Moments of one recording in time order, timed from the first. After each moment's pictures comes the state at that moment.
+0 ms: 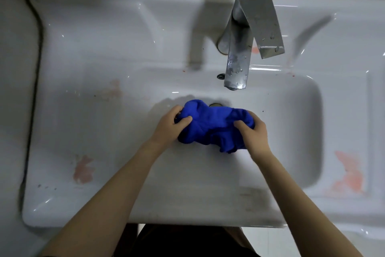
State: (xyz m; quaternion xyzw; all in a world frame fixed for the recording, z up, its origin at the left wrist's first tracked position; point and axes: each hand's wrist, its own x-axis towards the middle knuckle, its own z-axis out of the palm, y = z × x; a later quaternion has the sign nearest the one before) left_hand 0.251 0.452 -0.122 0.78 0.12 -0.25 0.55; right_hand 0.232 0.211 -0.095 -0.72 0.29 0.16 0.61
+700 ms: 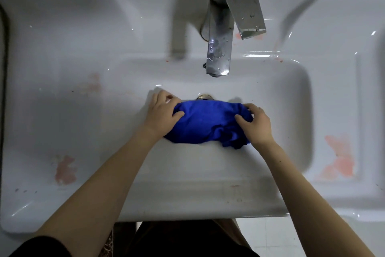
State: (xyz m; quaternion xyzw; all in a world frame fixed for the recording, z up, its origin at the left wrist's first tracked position) left_hand 0.268 0.440 -0.143 0.94 -0.06 -0.23 0.24; right_hand 0.227 0.163 -0.125 -0.86 0.23 0.17 0.41
